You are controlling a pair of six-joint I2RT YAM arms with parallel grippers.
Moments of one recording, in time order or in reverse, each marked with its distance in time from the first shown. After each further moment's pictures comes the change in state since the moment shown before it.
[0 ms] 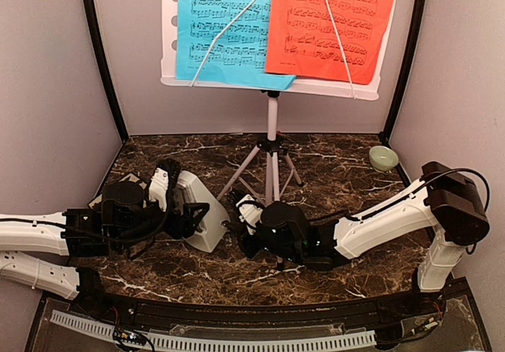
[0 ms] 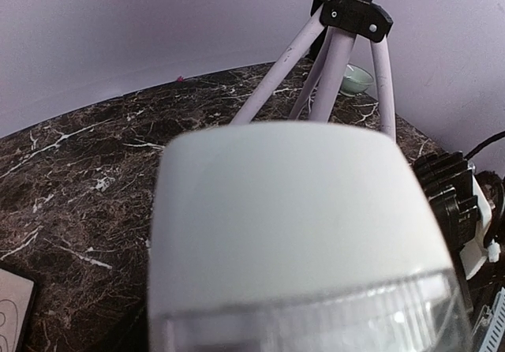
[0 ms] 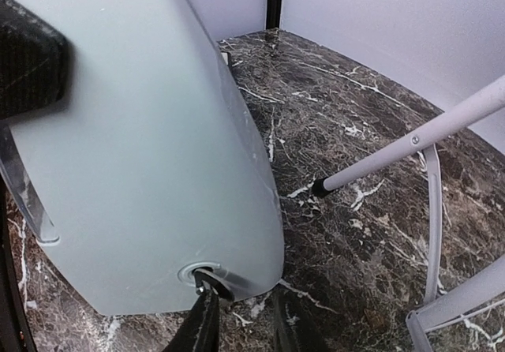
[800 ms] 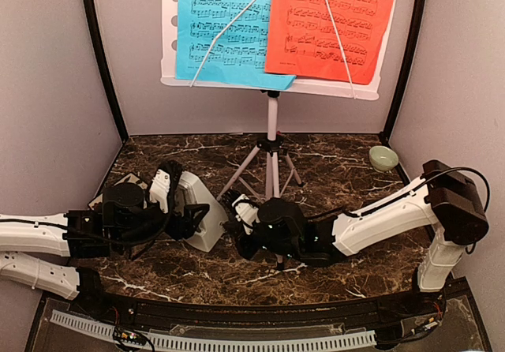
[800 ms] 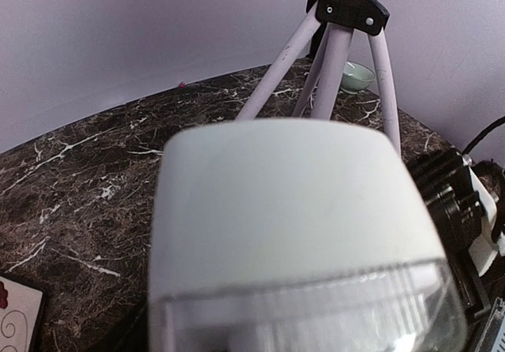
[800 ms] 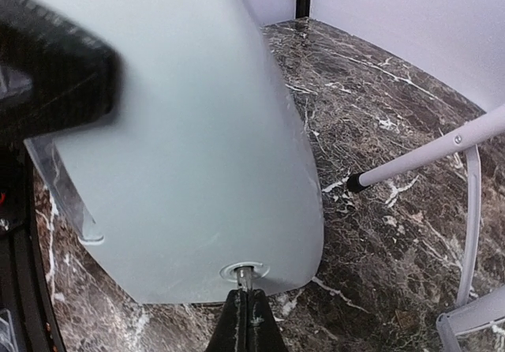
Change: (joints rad) left arm 0.002 0.009 -0.010 0.019 0.004 0.060; right arm -0.016 0.003 0.037 -0.071 -0.114 0.013
